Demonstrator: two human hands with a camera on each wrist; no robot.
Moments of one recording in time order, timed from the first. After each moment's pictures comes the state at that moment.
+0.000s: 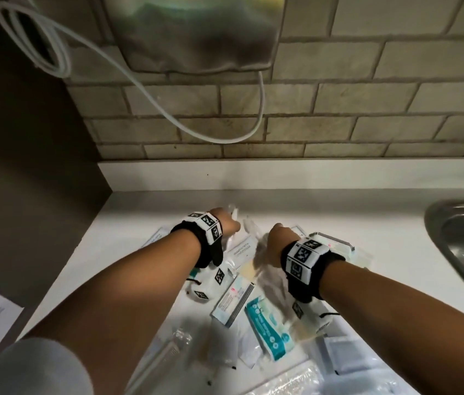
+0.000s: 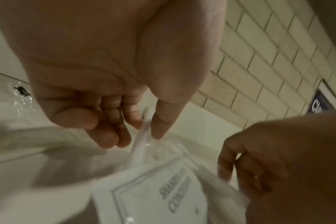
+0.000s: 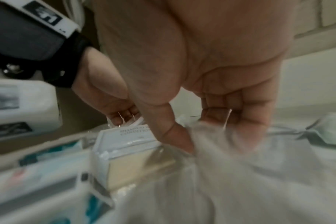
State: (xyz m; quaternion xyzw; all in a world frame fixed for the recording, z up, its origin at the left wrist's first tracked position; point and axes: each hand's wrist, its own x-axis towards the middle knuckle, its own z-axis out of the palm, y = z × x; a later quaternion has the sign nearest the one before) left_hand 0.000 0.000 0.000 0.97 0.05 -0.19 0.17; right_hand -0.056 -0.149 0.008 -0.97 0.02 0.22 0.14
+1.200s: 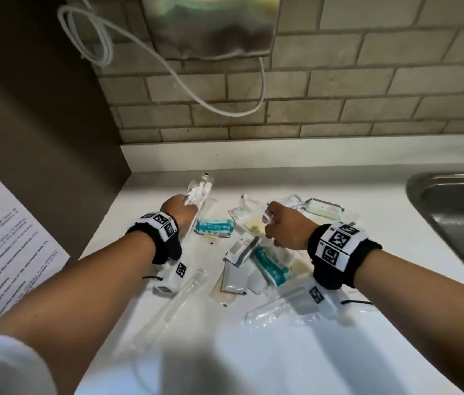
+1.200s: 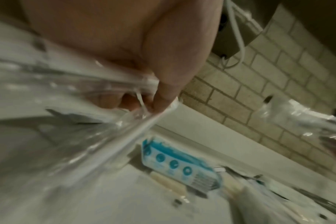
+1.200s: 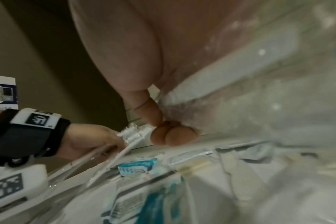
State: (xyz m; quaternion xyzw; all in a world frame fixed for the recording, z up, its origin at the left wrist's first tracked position) left_hand -0.114 0.090 0.010 0.94 0.12 -0.04 0.32; right_hand -0.156 -0.158 0.032 -0.91 -0.08 0.17 0.37
